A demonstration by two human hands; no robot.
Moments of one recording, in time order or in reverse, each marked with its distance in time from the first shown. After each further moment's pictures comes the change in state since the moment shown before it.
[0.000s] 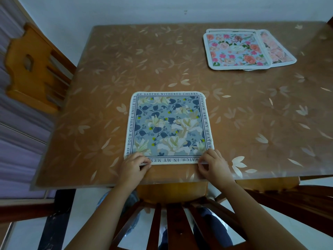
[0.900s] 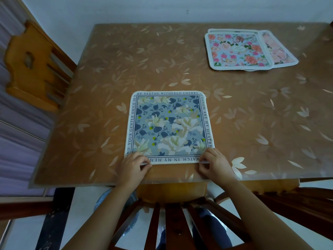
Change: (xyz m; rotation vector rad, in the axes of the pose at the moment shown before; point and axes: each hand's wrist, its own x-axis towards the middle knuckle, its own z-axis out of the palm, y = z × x) left_hand -0.001 -0.002 0.007 0.089 0.028 0.013; right_hand 0.008 0.006 -0.009 0.045 -0.056 -0.066
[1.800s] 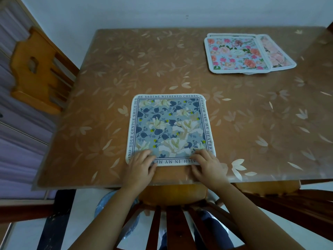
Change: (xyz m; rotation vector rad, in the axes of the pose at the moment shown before) left_hand 0.002 0.010 0.007 0.123 -0.028 0.128; right_hand 0.000 -0.021 0.014 -0.069 -0.017 -0.015
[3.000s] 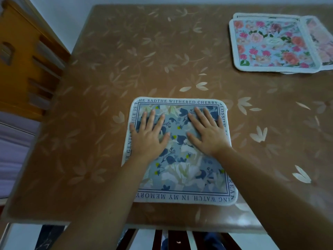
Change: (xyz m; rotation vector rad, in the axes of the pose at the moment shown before) left_hand 0.166 -0.045 0.033 0.301 -0.123 -0.216; right_hand 0.181 0.065 0.031 -0.271 -0.186 -0.009
